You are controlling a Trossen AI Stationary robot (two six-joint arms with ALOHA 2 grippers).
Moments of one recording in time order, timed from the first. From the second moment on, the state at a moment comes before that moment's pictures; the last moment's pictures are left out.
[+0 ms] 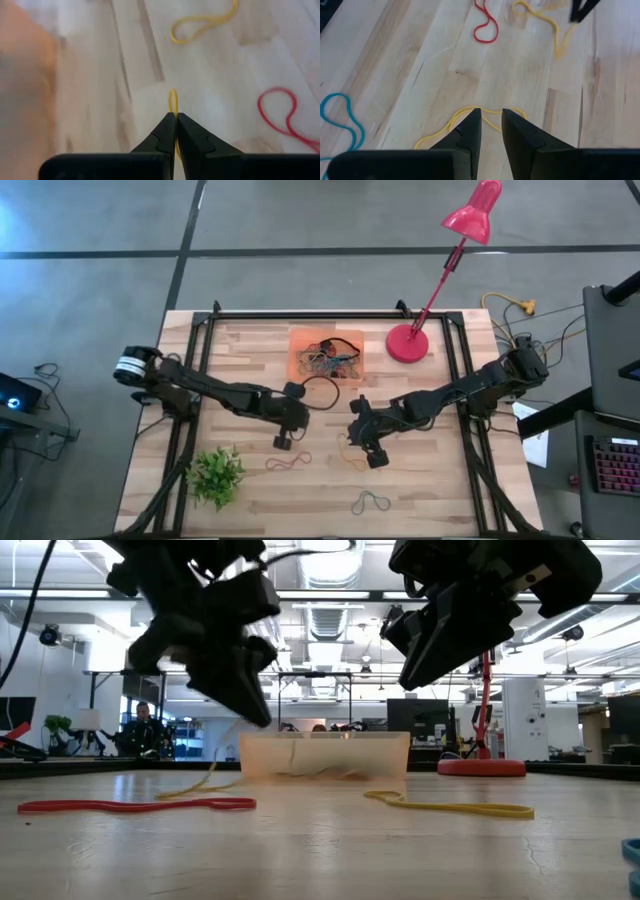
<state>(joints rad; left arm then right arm) -0.16 1.56 0.88 -0.19 -0.12 0.16 0.28 1.60 0.95 -0.23 0.00 0.03</state>
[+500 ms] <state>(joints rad) -0.16 1.47 0.89 -0.13 -0.30 0.26 0.28 1.60 0.95 -0.23 0.00 0.03</state>
